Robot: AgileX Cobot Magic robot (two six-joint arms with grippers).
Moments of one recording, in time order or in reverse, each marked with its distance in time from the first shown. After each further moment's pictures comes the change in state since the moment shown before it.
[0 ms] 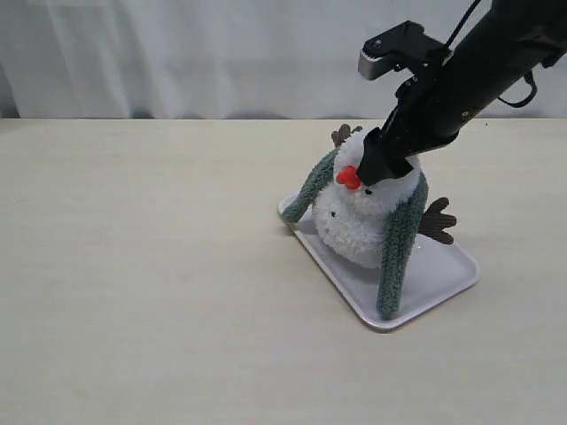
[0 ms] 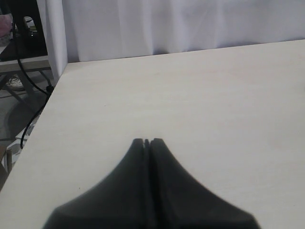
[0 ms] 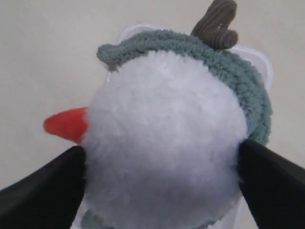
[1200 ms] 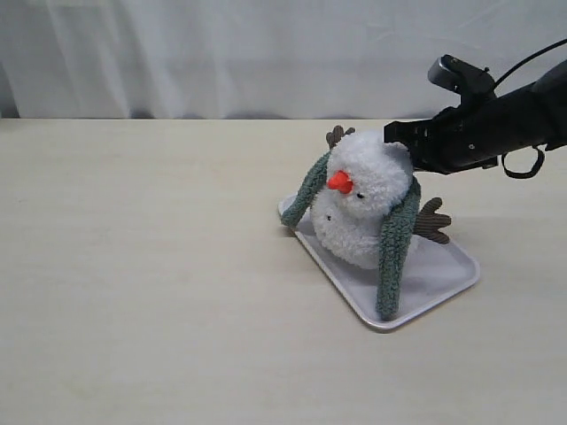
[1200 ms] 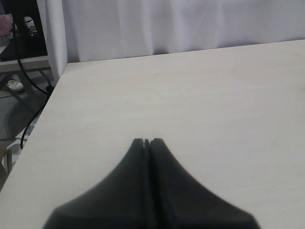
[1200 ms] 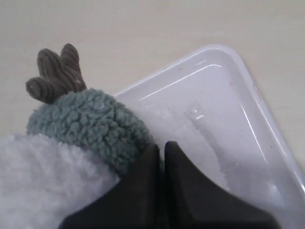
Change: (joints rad) left arm 0.000 0.000 0.000 0.000 0.000 0.000; right arm -0.212 0.091 0.210 0.700 -0.333 -0.096
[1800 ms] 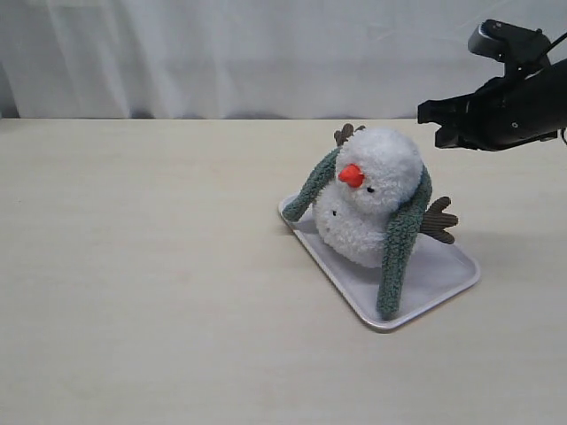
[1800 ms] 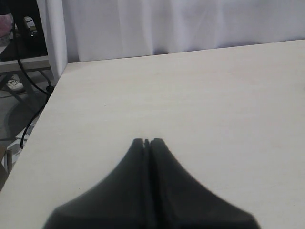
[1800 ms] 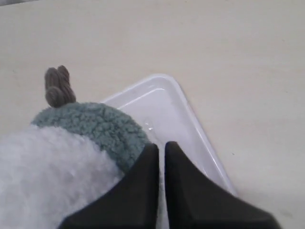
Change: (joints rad) left arm 0.000 0.000 0.000 0.000 0.000 0.000; right arm 0.000 -0.189 0.064 -0.363 -0.094 0.310
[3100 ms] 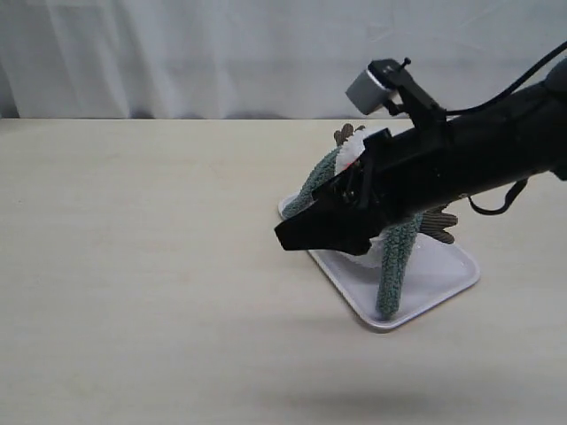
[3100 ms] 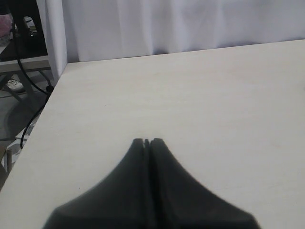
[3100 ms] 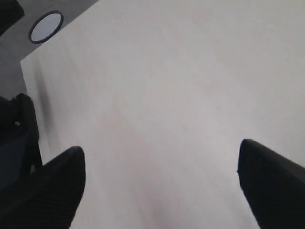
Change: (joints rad) left arm 0.000 0.000 0.000 0.000 0.000 0.000; right arm 0.280 -0.196 0.177 0.519 0.444 -0.821
